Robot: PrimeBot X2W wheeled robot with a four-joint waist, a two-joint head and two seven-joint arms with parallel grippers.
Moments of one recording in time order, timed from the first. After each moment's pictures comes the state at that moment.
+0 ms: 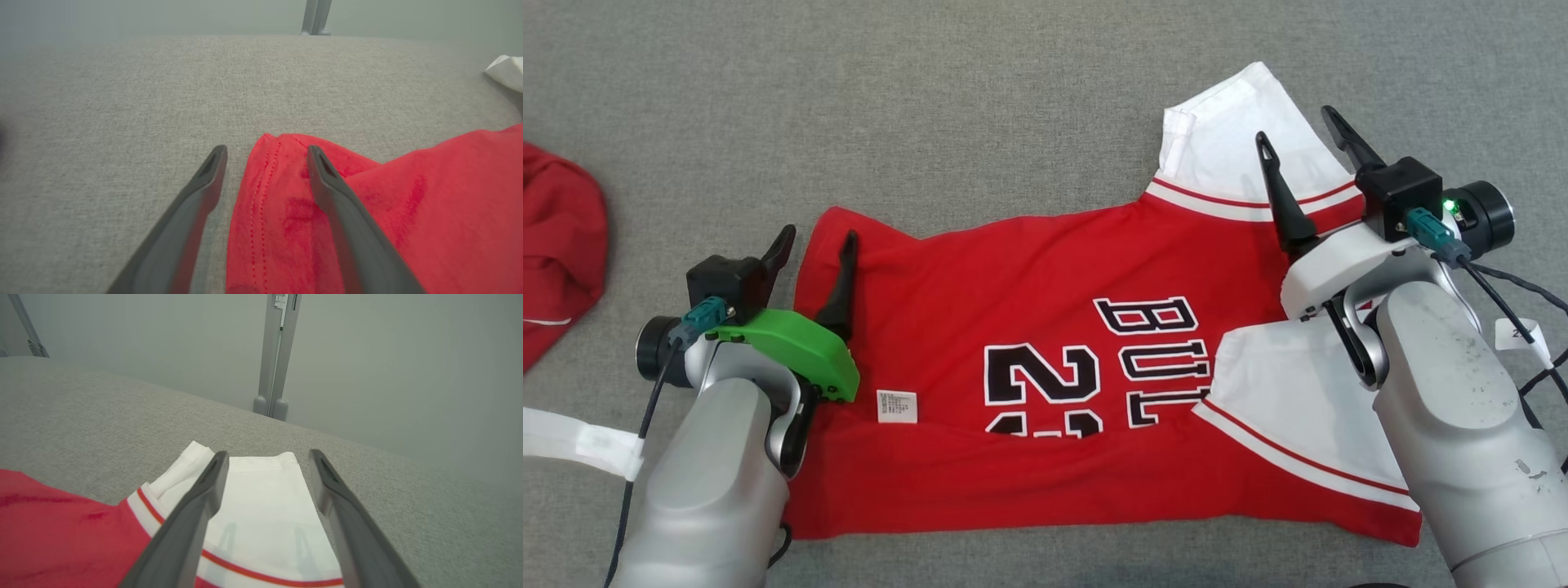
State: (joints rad) left arm -0.62 0.19 -0.34 0.77 -0.43 -0.13 -0.26; right arm -0.67 -0.16 0.17 0.58 0.03 0.13 -0.26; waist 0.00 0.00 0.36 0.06
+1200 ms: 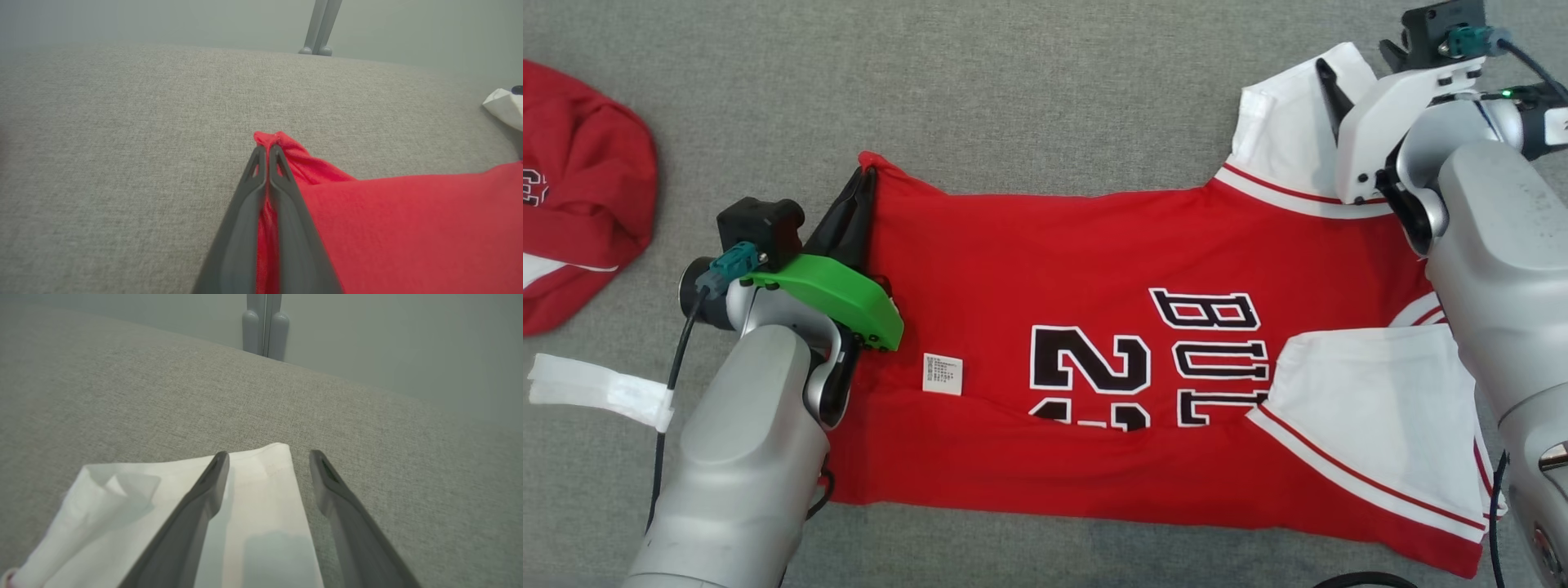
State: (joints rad) left arm -0.73 0.14 -0.41 0.78 -0.50 -0.13 -0.26; right arm -1.04 -0.23 0.24 0.96 0.17 0.13 0.04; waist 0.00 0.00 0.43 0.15
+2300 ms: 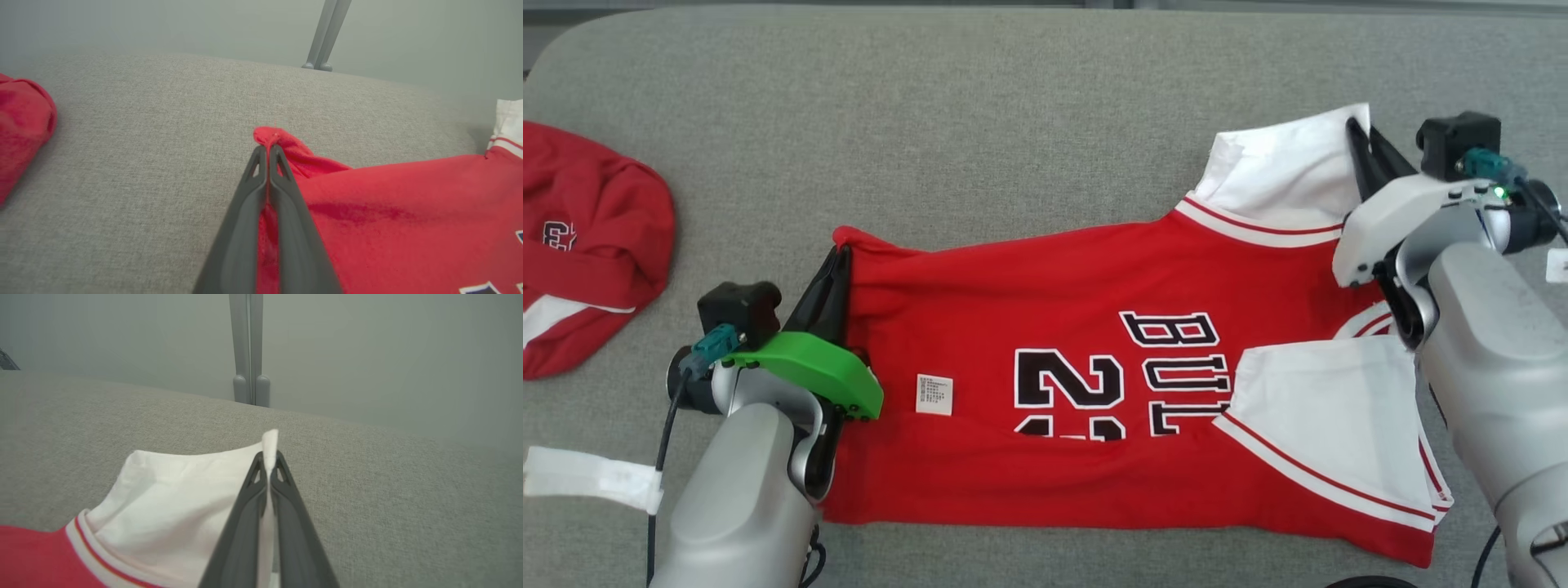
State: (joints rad) left arm -0.57 0.14 -0.31 0.74 -0.47 -0.13 -0.26; right arm -0.90 -0.24 0.24 0.98 0.26 0.13 -0.22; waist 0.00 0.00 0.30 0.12
